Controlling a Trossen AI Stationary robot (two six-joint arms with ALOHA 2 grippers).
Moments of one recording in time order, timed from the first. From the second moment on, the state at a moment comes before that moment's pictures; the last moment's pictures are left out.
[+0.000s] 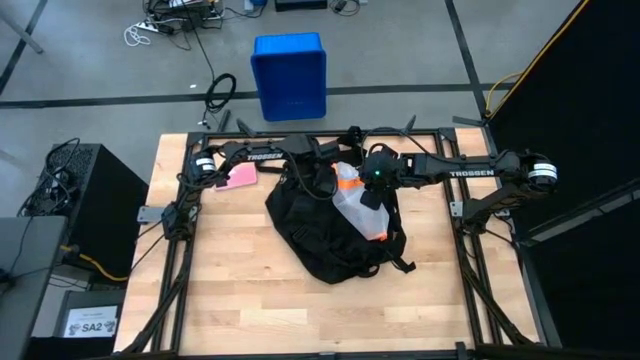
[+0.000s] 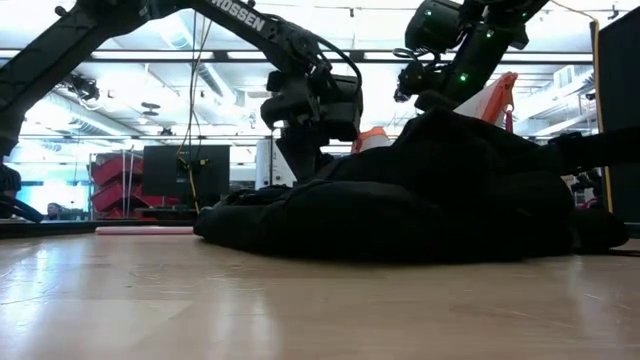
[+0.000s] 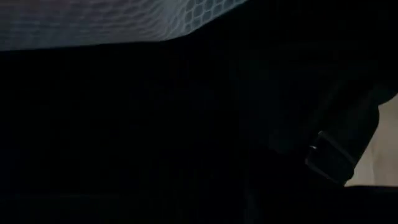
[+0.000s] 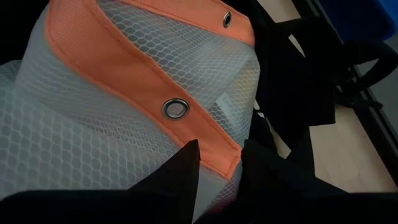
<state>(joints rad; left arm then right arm) 0.35 2.14 1.78 -1.11 0.44 0.55 -0.23 1.39 0.92 -0.50 0.28 0.05</state>
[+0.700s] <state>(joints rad) 0.32 2.14 1.78 -1.11 0.41 0.51 -0.23 1.39 0.92 -0.49 0.27 0.05</state>
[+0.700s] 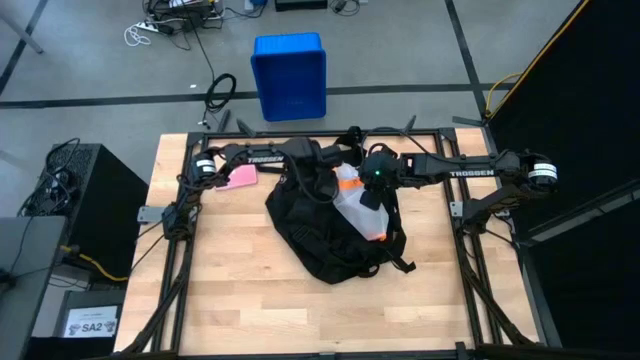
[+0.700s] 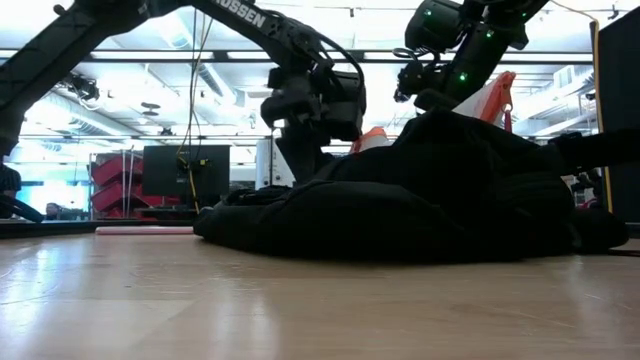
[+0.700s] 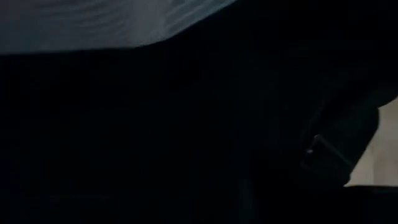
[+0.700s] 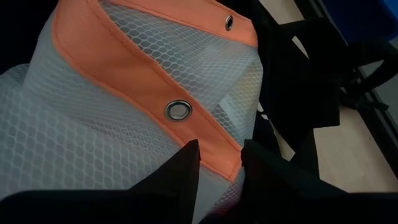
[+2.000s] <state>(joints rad) 0.31 2.21 1.78 -1.21 0.61 0.55 -0.23 1.39 0.92 -0.49 0.27 0.03</state>
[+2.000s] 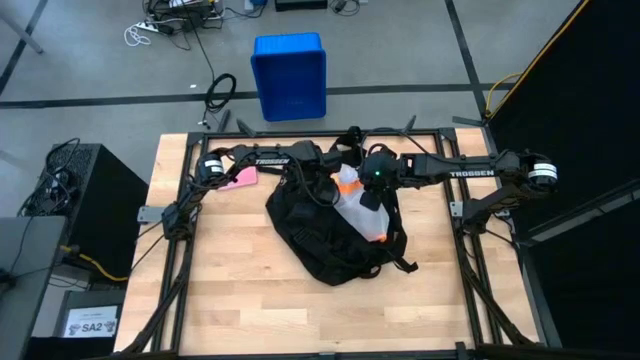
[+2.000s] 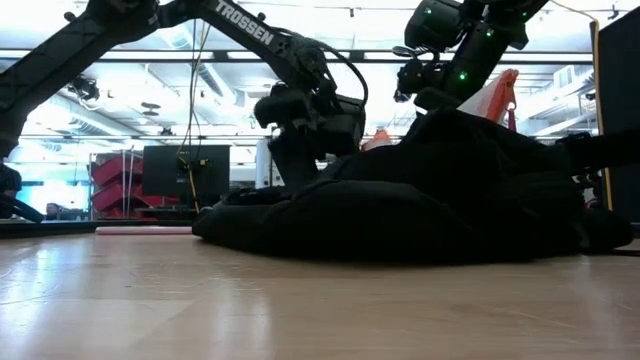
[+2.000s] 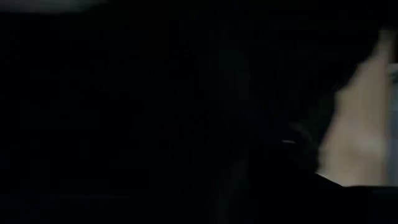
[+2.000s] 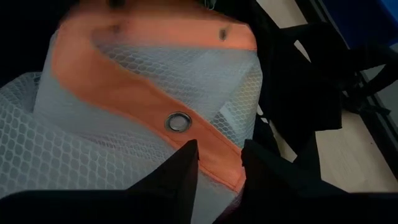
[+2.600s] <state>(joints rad) 0.19 2.20 1.78 -1.26 0.34 0.58 -0.23 1.39 0.92 -0.51 0.27 0.02</state>
